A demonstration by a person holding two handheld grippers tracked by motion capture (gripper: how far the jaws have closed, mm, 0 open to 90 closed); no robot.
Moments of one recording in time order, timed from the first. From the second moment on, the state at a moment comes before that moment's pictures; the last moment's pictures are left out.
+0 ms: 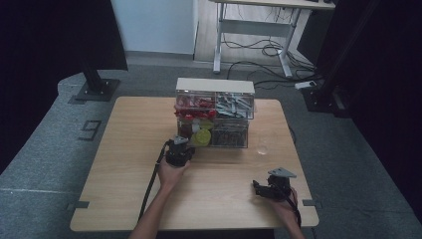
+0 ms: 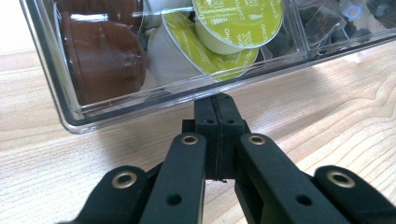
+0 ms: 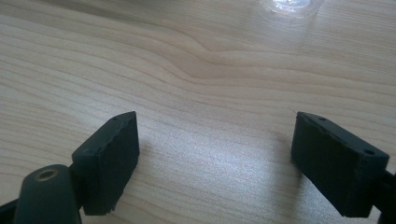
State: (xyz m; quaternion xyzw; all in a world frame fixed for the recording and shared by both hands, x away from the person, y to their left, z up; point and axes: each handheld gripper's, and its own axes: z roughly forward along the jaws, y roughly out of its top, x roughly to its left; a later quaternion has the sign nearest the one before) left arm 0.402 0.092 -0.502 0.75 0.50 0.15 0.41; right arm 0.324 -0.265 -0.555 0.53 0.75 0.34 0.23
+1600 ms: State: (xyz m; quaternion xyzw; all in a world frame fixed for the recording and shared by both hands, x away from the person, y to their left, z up) left arm 0.400 0.088 -0.453 0.75 0.47 0.18 0.43; right arm 0.324 -0.265 -0.555 0.53 0.75 0.34 0.23
